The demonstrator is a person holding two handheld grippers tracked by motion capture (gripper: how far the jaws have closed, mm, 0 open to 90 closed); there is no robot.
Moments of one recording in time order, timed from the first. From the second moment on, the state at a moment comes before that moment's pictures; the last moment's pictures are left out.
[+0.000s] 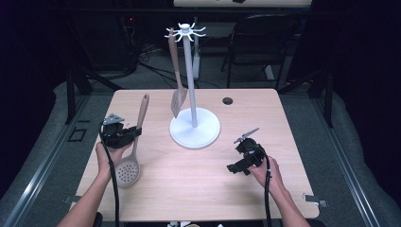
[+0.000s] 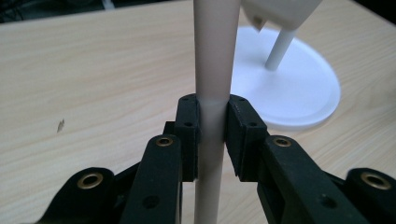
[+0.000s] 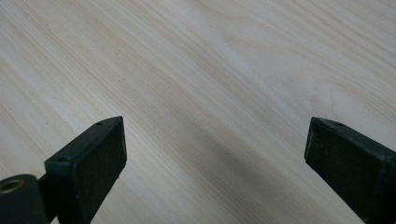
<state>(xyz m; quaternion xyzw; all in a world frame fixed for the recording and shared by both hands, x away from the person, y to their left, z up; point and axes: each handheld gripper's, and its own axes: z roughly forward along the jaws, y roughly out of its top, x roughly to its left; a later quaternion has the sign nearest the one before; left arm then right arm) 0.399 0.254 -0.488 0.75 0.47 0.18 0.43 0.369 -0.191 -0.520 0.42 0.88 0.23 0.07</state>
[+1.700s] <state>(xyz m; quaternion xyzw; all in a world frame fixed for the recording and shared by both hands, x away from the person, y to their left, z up) 0.415 0.190 -0.403 0.76 0.37 0.25 0.47 0.371 -0.196 -0.520 0.41 0.88 0.21 0.07</state>
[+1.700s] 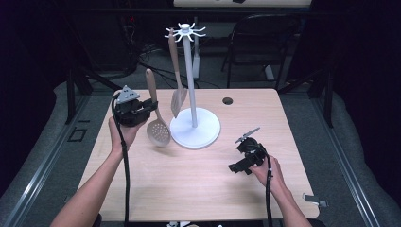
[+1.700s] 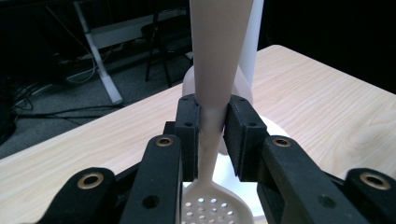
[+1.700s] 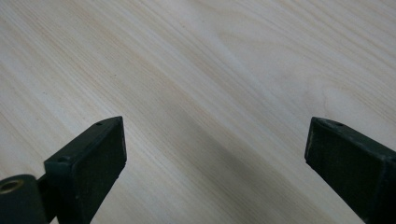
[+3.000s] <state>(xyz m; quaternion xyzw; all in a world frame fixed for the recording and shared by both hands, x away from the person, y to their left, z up) 0.439 0.149 -0.376 0.77 0.34 0.25 0.48 0.372 -0.195 -0.521 0.41 0.88 0.21 0.07</state>
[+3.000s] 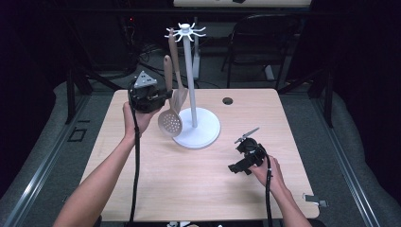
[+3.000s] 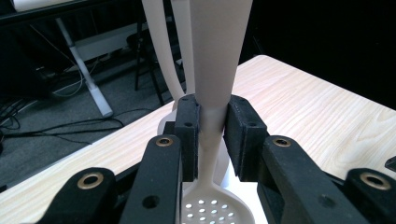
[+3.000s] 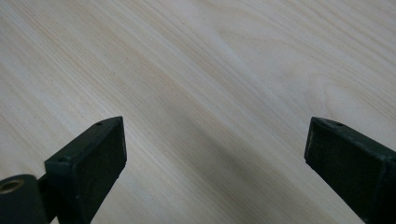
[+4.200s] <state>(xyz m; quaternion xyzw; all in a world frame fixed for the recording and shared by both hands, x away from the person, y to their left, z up) 0.445 0.135 -0.338 0.77 0.33 0.26 0.48 0.372 -0.194 -0.523 0.42 0.88 0.22 0.07</state>
